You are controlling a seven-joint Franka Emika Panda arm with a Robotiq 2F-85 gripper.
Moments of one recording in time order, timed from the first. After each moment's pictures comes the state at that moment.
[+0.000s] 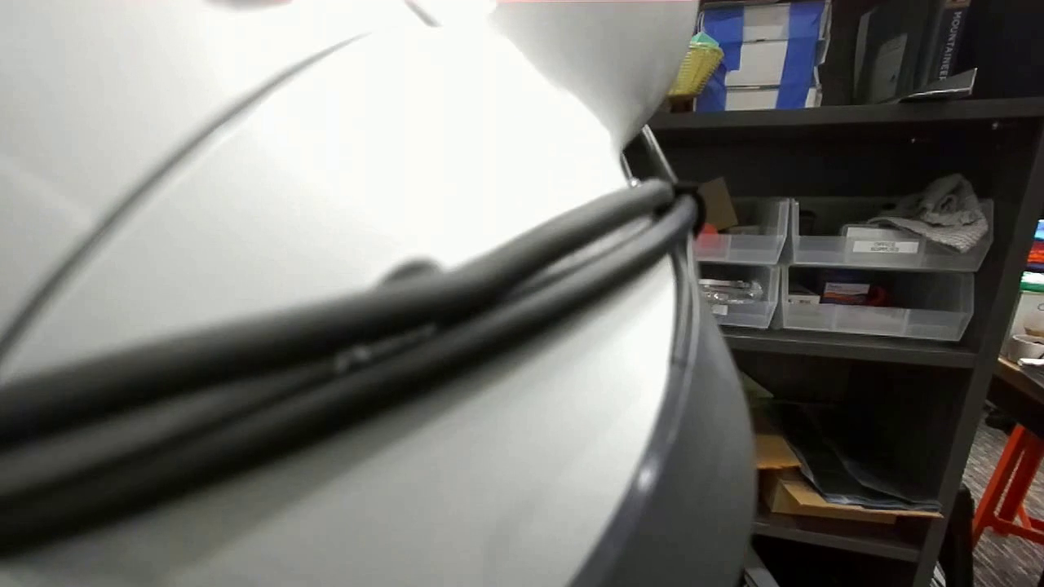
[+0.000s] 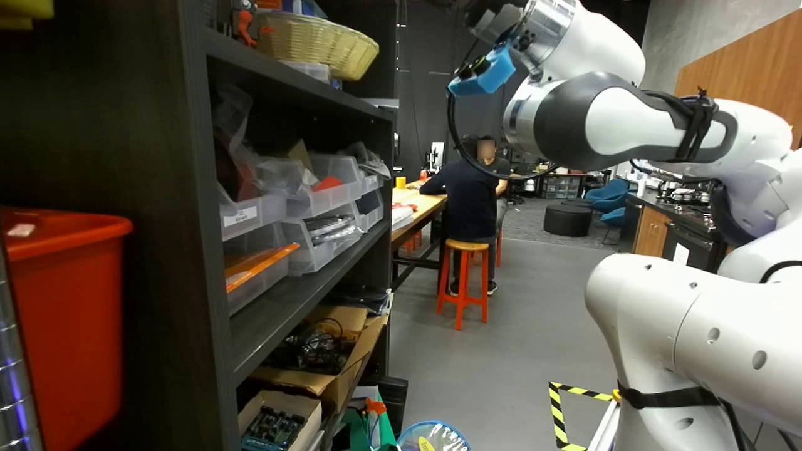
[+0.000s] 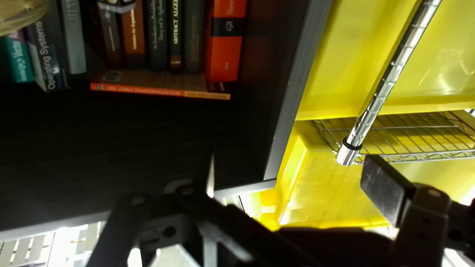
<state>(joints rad) 1.12 -1.36 -0.74 -2.77 -0.84 3.46 0.01</state>
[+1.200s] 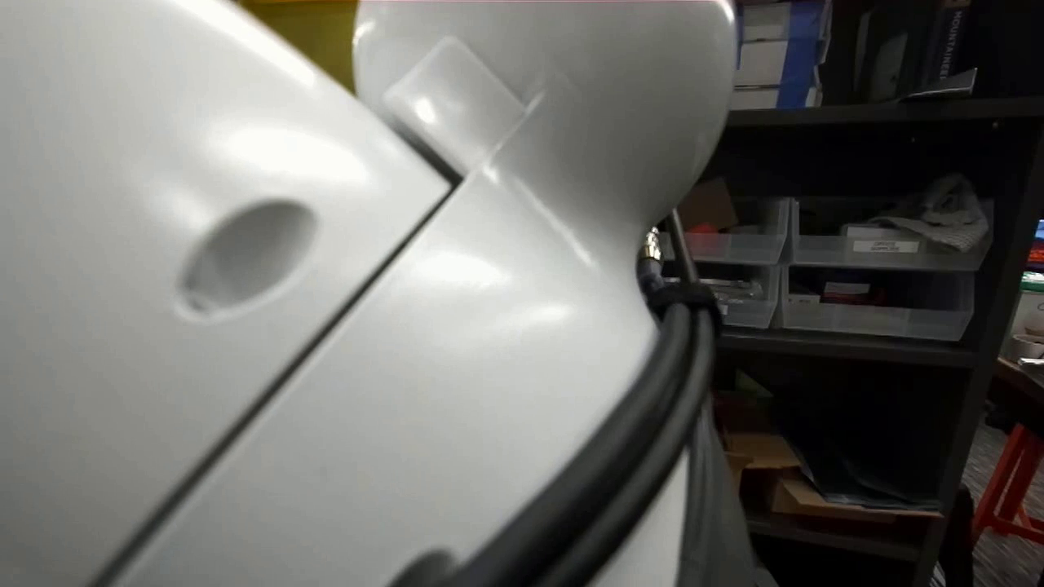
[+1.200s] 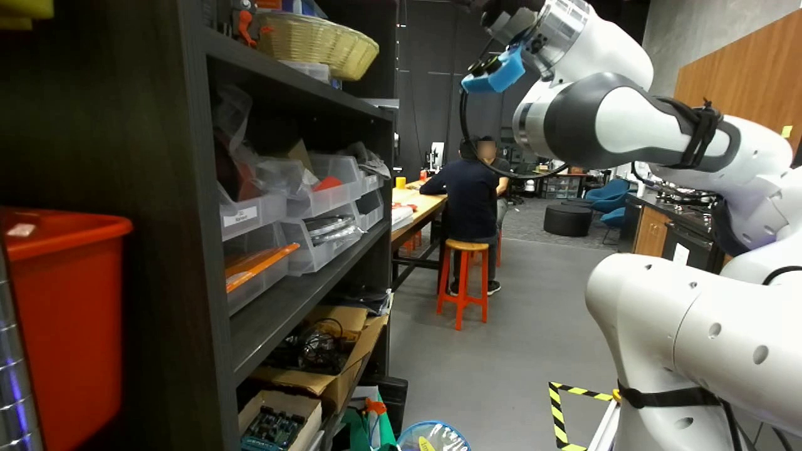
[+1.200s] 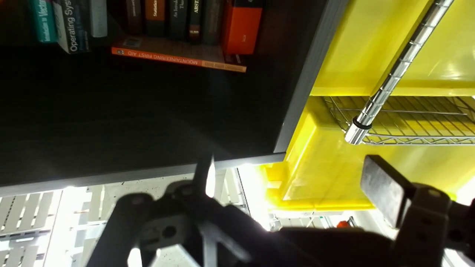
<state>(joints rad) 1.12 -1.43 -0.76 -2.78 -0.84 3.45 -0.06</state>
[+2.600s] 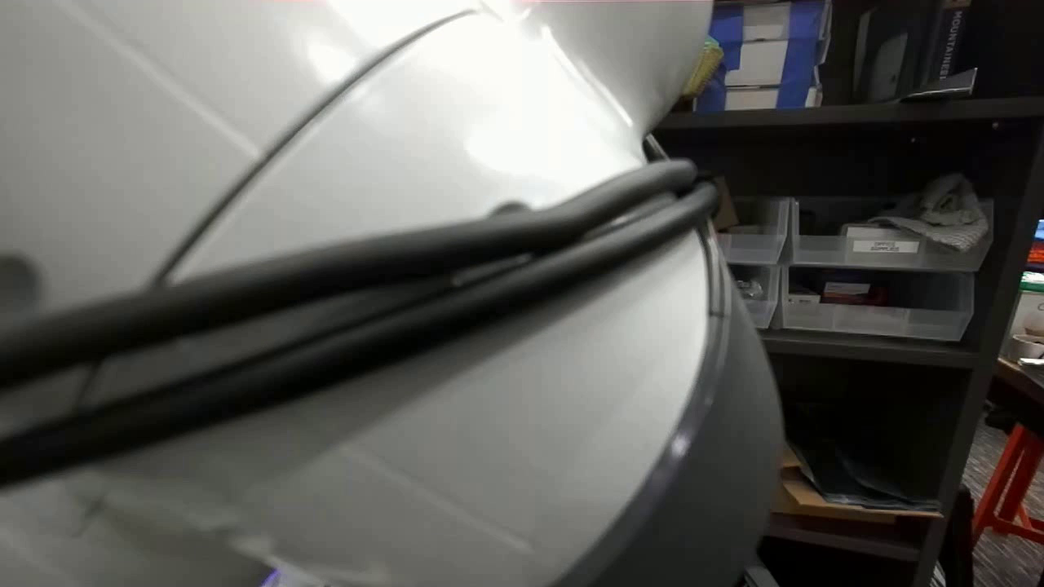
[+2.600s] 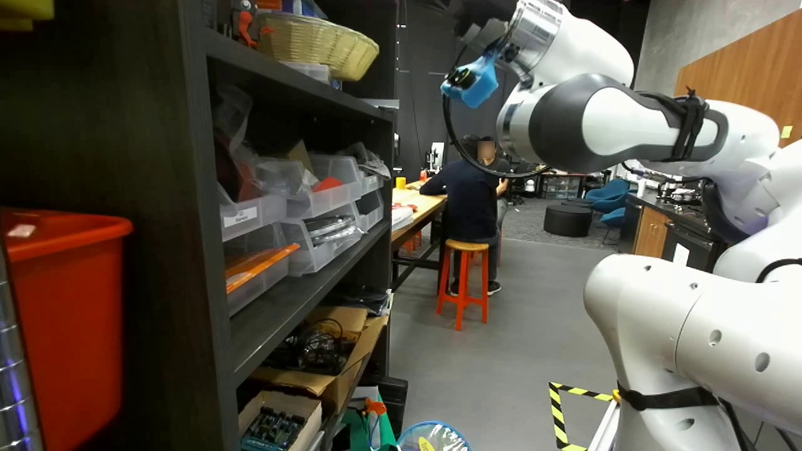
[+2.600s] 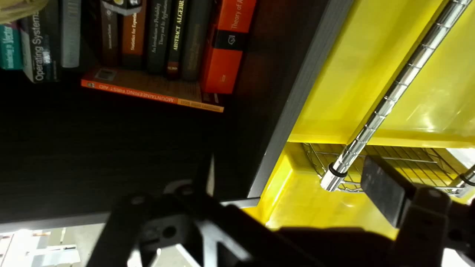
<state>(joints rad) 1.16 -1.34 -0.76 -2.78 -0.79 3.45 -0.18</state>
